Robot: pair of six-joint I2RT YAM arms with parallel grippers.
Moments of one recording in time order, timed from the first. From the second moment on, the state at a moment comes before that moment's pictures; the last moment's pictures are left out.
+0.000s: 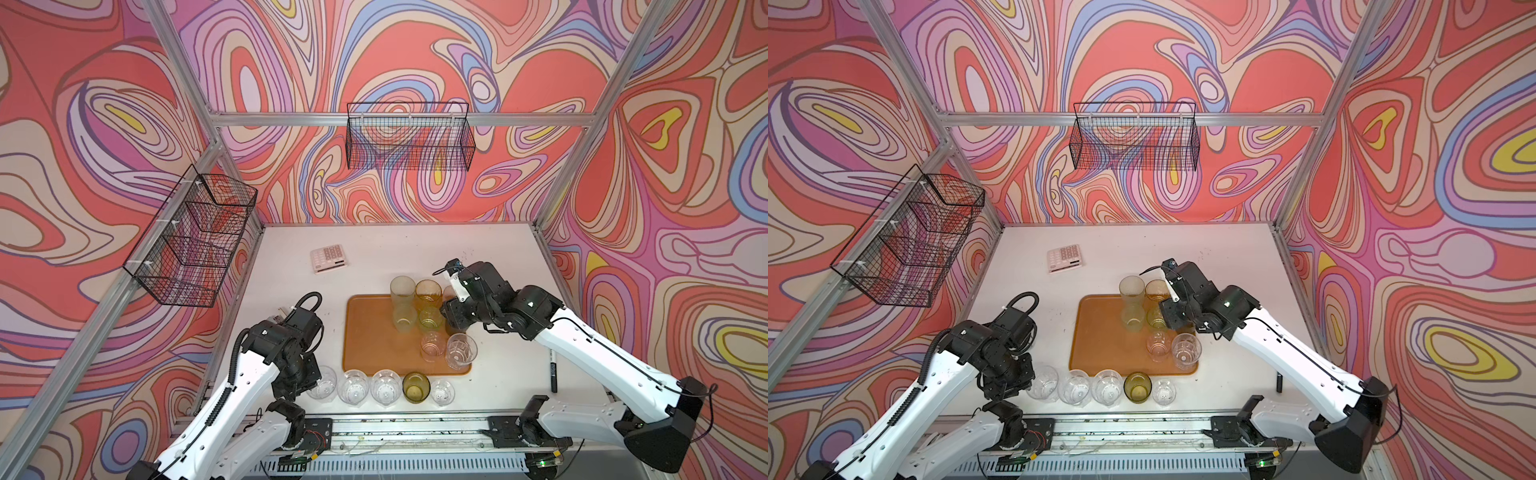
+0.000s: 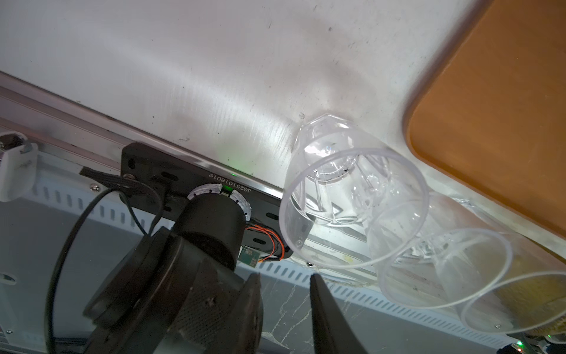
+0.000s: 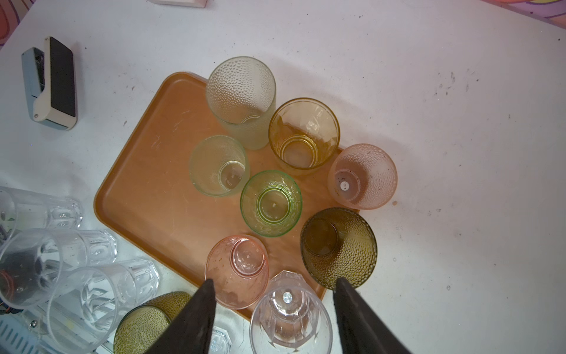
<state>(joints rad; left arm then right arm) -0.39 0.89 0.85 -1.57 0.05 -0.89 0.74 1.21 1.22 -0.93 0.12 0.25</state>
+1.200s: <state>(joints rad) -0.29 0.91 0.76 -1.48 0.11 -0.94 0.74 1.20 1.20 -0.91 0.15 0.21</state>
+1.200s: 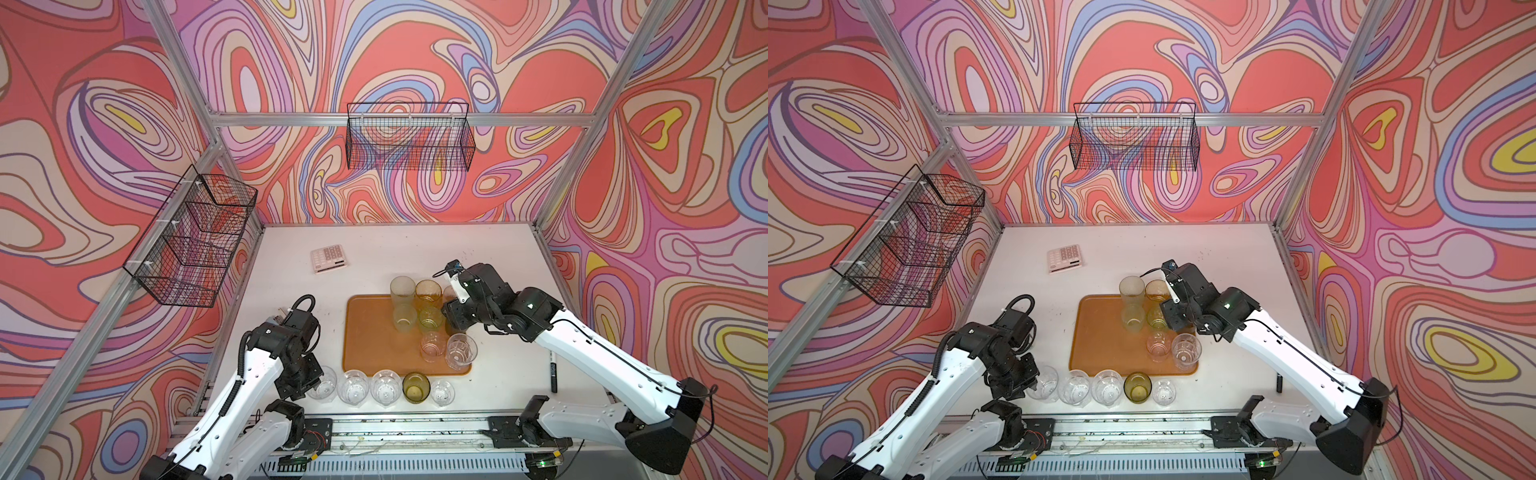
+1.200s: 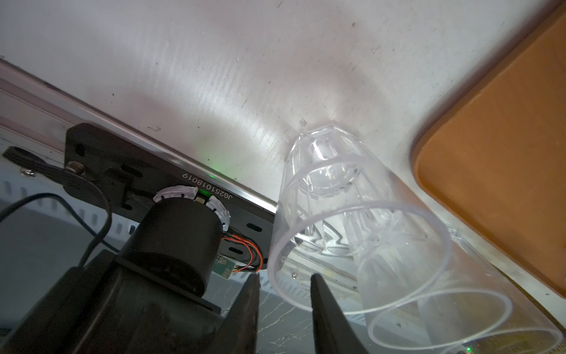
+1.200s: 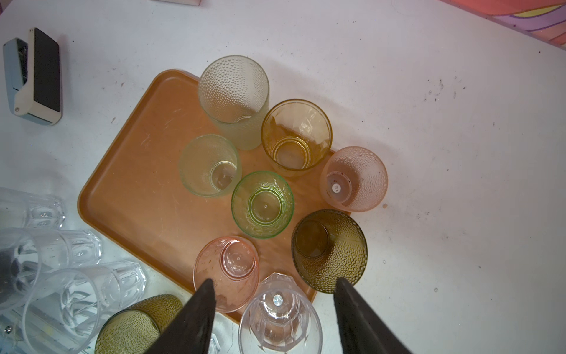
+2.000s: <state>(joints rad) -0.29 0.99 0.75 -1.46 0.06 -0.96 0.74 1.16 1.18 -0.86 0.16 0.17</state>
